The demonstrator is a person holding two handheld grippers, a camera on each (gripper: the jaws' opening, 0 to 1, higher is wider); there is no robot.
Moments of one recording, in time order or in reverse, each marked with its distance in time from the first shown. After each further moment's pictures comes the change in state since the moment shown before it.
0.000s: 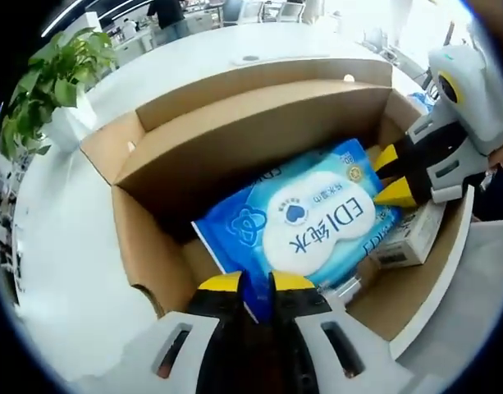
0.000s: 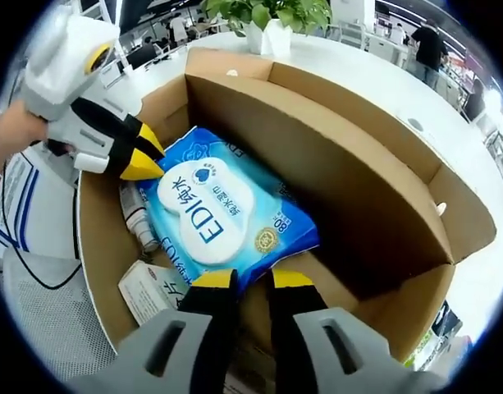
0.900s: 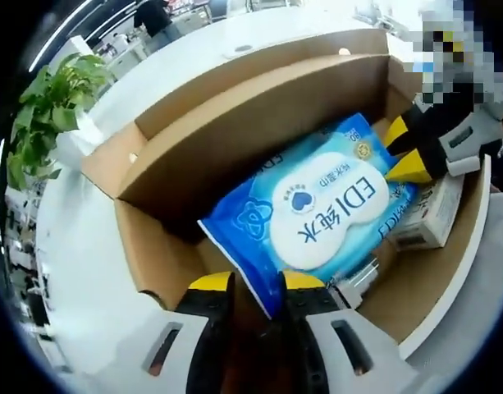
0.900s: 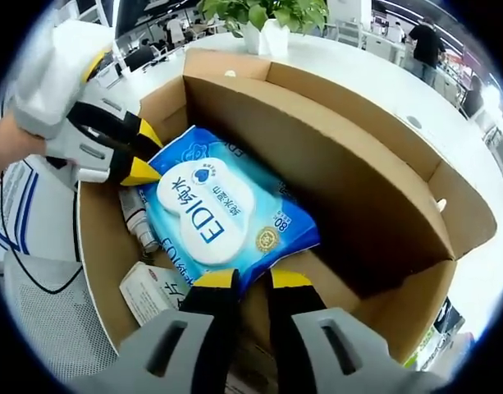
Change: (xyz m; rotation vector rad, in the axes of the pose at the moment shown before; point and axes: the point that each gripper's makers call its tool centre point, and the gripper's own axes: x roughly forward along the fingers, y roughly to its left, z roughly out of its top) left arm 0.003 0.008 0.001 0.134 0.077 0.120; right arm 0.000 0.001 -0.001 0.010 -0.003 0.003
